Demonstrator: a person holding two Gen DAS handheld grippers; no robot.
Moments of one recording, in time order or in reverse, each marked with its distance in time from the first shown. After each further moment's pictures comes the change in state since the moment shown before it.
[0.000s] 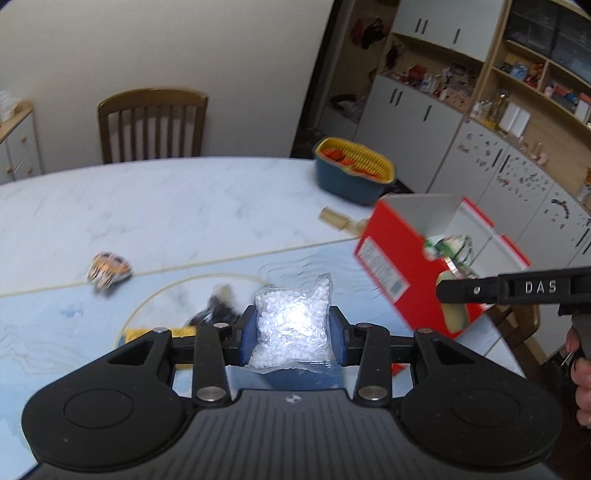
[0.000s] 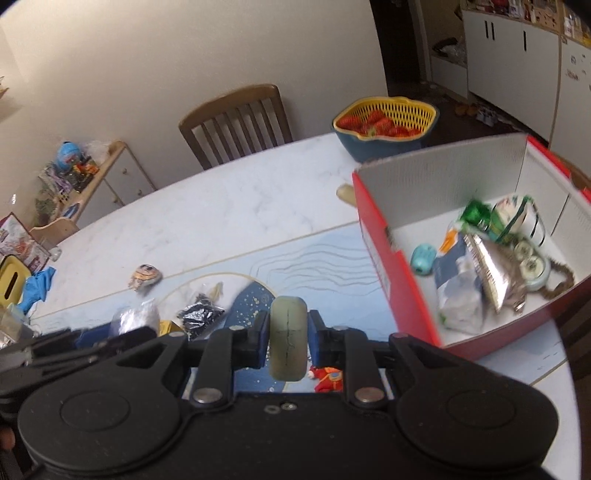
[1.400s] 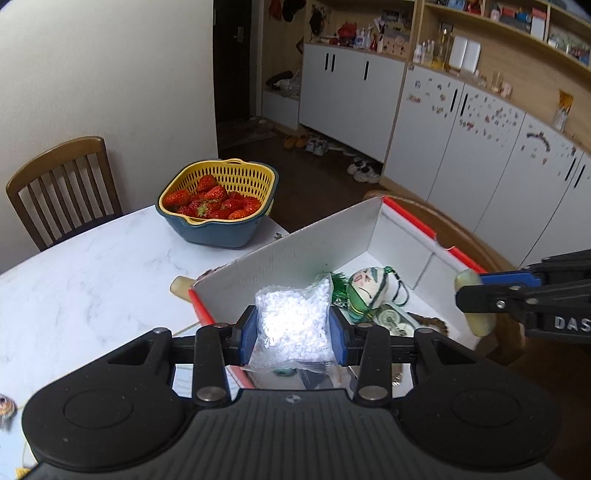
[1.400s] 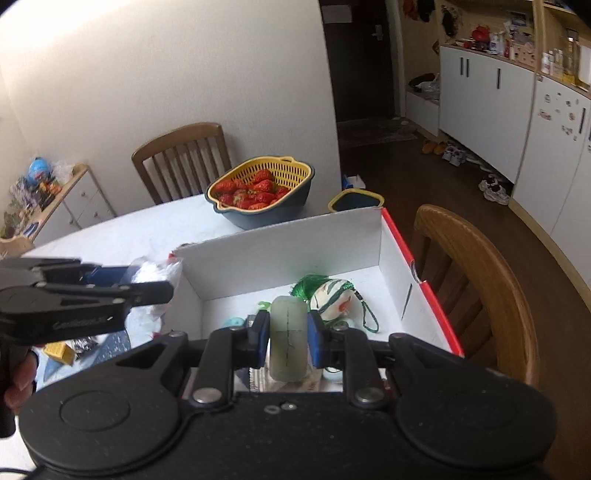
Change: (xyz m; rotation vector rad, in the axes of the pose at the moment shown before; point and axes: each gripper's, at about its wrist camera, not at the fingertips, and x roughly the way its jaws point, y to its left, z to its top) left arm 0.142 -0.209 0.091 0.260 0.077 -0.003; right arm -0.045 -0.189 0.061 -0.087 -0.062 -0.086
